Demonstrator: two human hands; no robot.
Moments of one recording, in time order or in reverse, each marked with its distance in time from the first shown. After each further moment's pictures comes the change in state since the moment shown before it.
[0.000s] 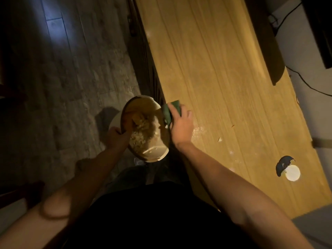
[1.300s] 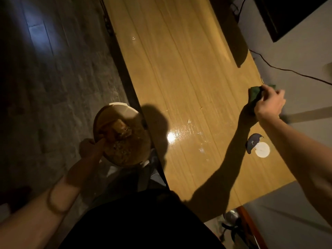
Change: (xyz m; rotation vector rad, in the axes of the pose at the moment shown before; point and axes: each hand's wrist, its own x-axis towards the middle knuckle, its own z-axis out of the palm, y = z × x) left_hand -0.069 -0.050 0.014 -0.013 0.060 -0.127; right_hand 0.004 0.325 -0.191 0.047 0.308 0.646
